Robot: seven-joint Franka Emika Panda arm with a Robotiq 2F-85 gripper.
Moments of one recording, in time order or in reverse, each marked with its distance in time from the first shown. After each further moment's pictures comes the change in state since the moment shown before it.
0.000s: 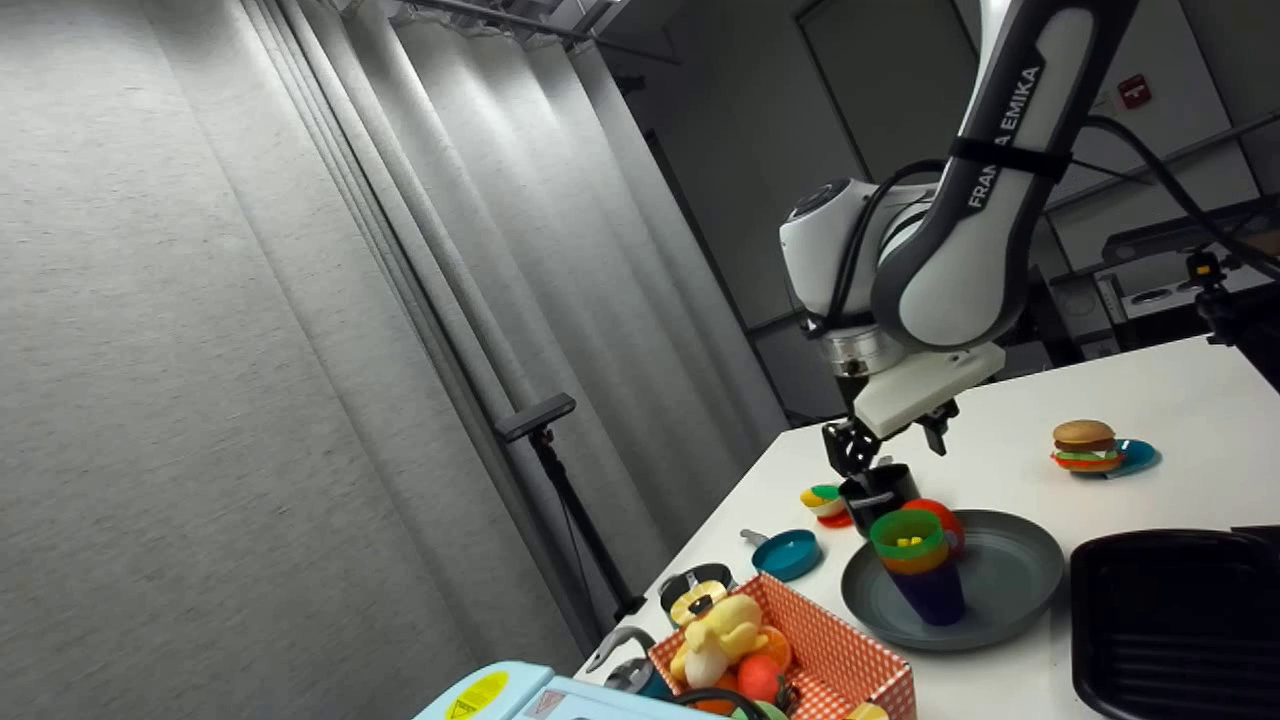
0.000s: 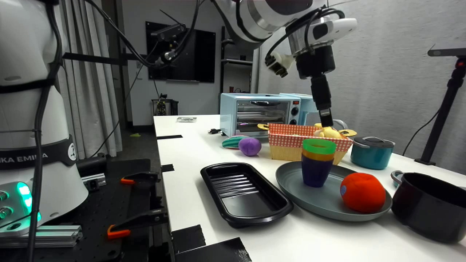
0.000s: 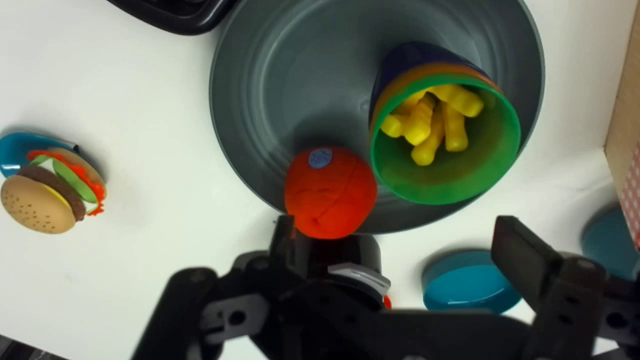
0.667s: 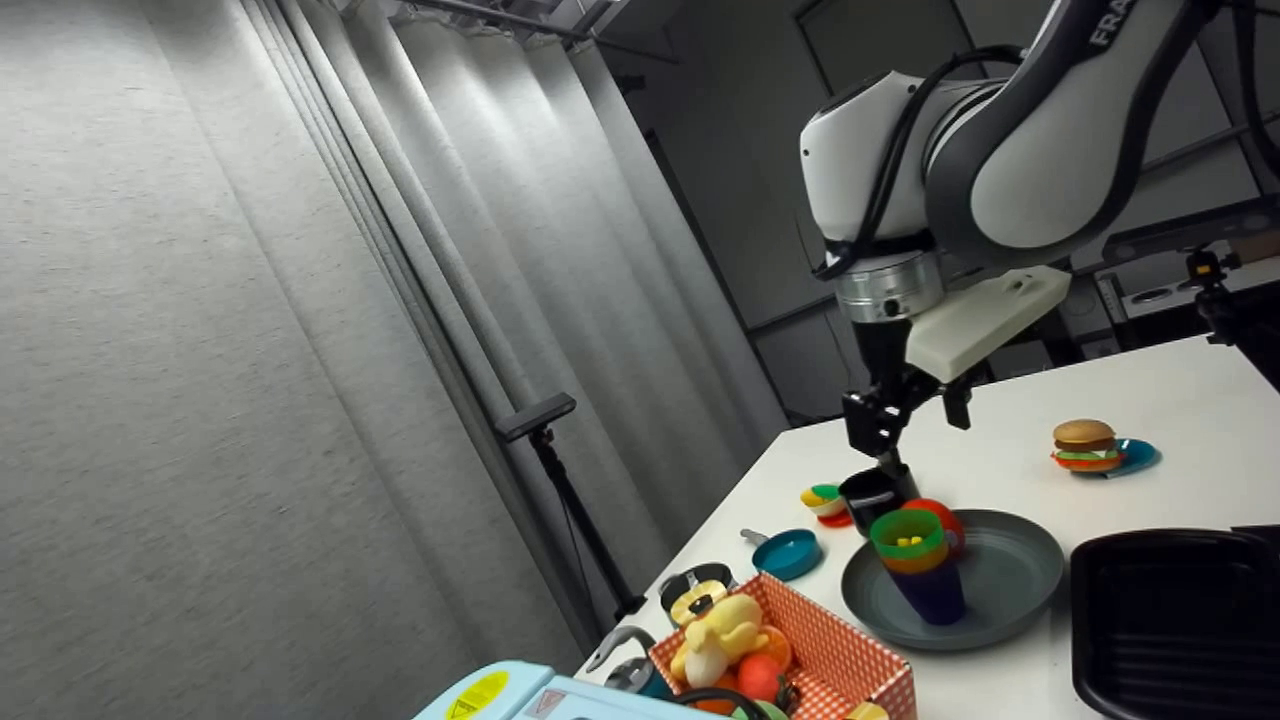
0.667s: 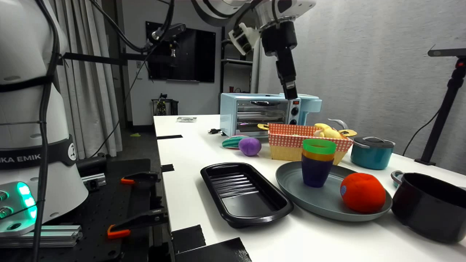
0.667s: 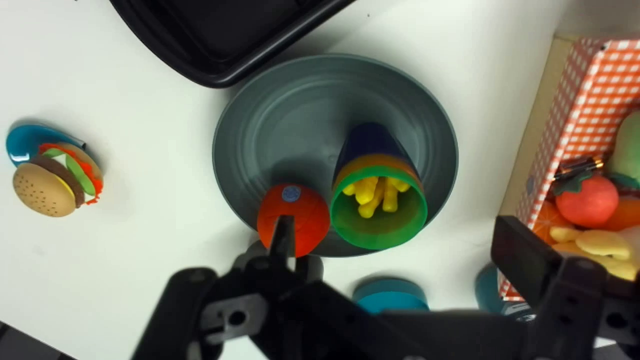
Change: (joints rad) arm -0.005 -0.283 0.110 -0.203 0.024 -0.071 -0.152
